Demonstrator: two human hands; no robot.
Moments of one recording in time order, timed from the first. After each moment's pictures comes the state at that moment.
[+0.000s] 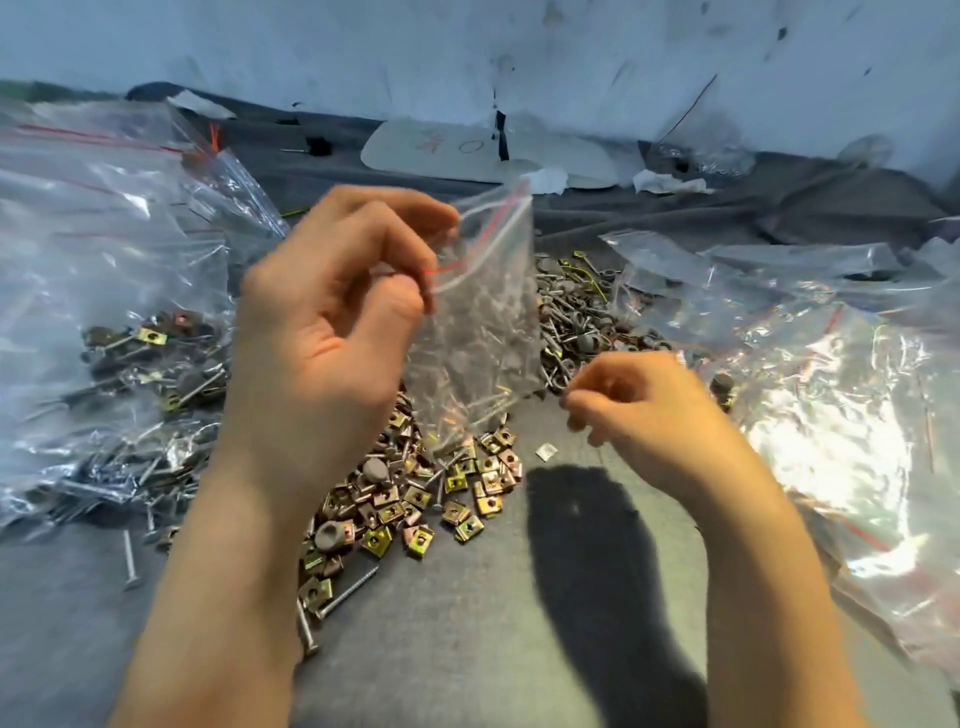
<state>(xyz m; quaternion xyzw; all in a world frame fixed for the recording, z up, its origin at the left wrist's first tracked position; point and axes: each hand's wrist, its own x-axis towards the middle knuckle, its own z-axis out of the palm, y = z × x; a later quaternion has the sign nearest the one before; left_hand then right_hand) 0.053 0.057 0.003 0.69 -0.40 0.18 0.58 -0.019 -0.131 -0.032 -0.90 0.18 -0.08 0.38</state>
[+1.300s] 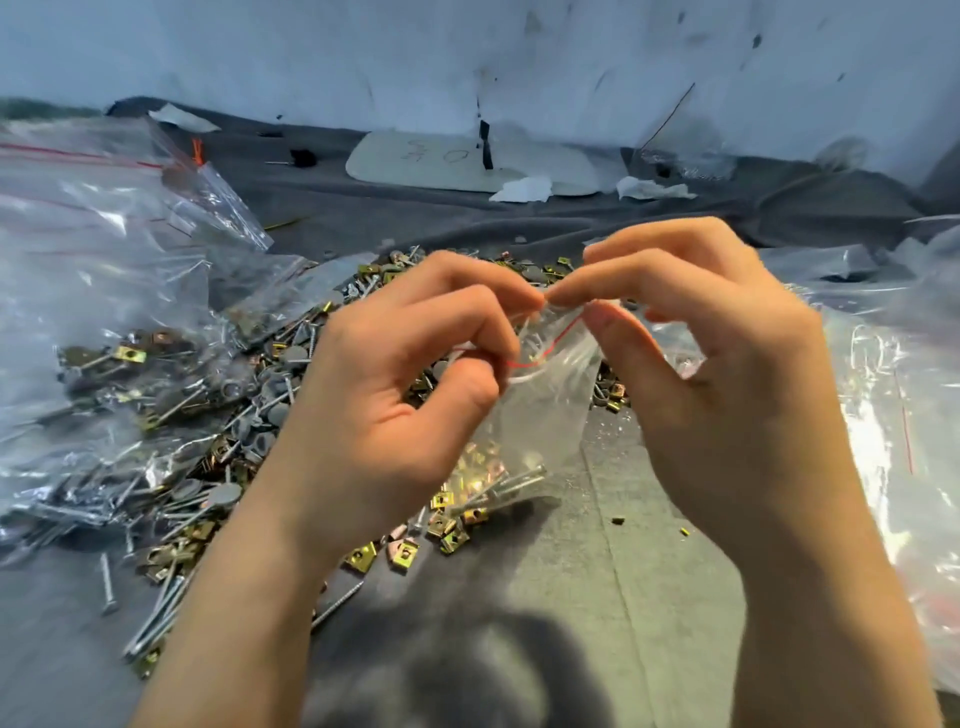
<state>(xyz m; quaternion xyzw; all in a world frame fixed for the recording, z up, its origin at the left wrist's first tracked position) 0.036 0.041 0.003 0.68 -0.49 0.07 0.54 -0.050 -0.109 0.017 -0.88 -0.01 -0.40 0.27</state>
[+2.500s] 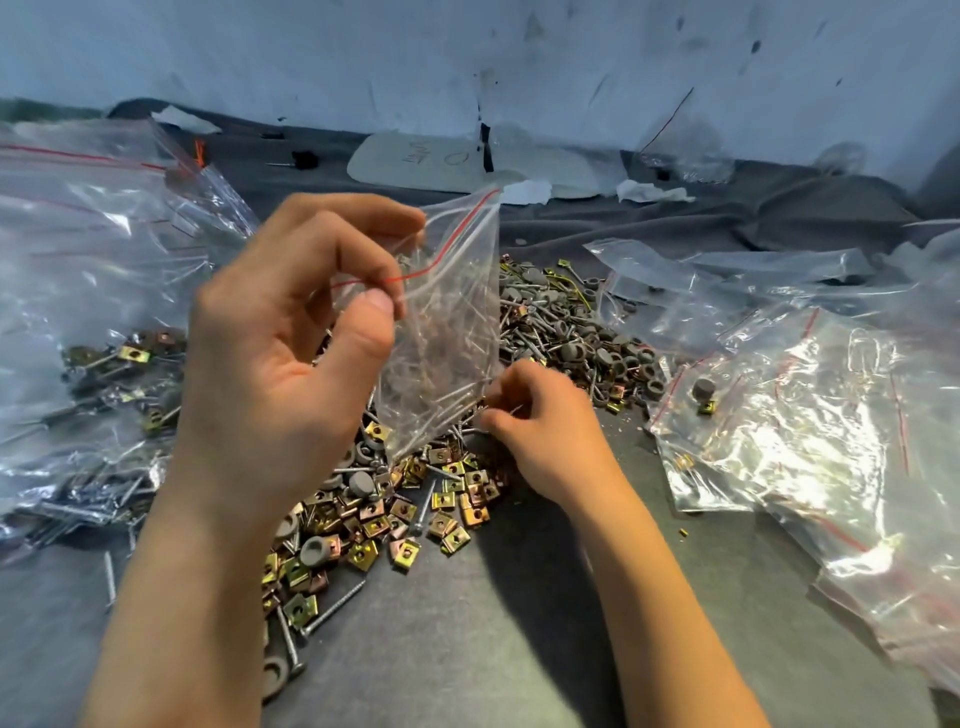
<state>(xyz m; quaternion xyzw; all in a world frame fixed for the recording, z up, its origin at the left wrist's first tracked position) 0.054 0.065 0.003 0.69 -0.43 0.20 0.55 0.015 -0.103 -0.067 -0.88 0.17 -0.11 0.43</state>
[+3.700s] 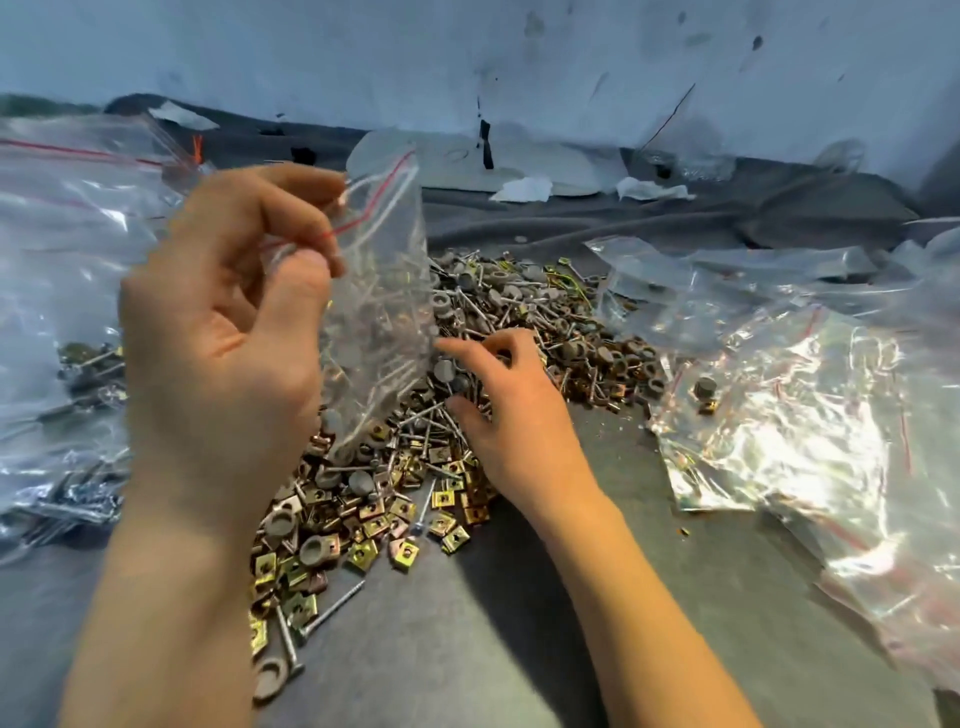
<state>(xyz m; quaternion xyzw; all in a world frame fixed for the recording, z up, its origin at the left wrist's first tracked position) 0.064 0.071 0.001 0.69 -0.35 0.23 0.59 0.023 -0.086 -0.072 -0.94 0.07 -0.20 0.28</state>
